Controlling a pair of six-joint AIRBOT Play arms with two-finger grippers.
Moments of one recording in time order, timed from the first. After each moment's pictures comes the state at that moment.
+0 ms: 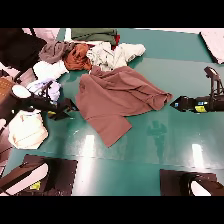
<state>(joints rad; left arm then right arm) 0.17 -1.05 0.70 0.88 -1.13 -1.55 -0.02 -1.00 0.96 -1.10 1.16 1.41</state>
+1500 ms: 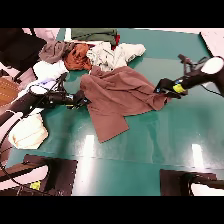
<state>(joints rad) 0.02 -1.23 0.75 0.50 -0.89 -1.23 0.18 -1.51 1.47 -1.21 1.32 1.75</state>
